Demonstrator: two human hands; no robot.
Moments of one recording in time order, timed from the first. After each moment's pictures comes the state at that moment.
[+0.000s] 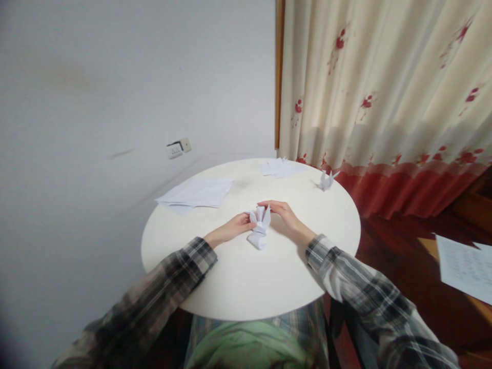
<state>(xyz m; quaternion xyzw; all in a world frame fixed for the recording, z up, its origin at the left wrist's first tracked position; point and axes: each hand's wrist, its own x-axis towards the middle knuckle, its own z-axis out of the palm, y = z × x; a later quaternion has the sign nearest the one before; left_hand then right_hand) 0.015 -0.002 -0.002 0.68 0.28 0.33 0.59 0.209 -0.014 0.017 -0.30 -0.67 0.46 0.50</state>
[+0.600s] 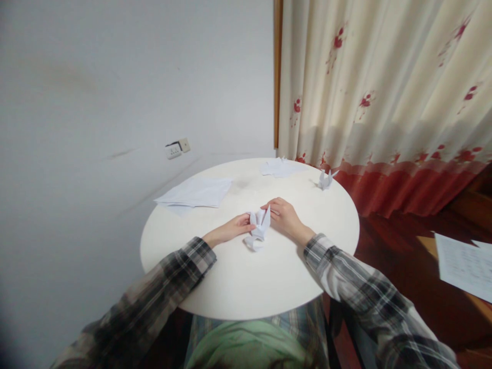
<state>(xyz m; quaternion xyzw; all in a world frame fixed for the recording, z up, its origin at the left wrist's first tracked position) 0.015 -0.012 0.010 0.67 0.26 0.29 0.63 0.218 -0.012 0.013 -0.34 -0.81 0.11 0.46</state>
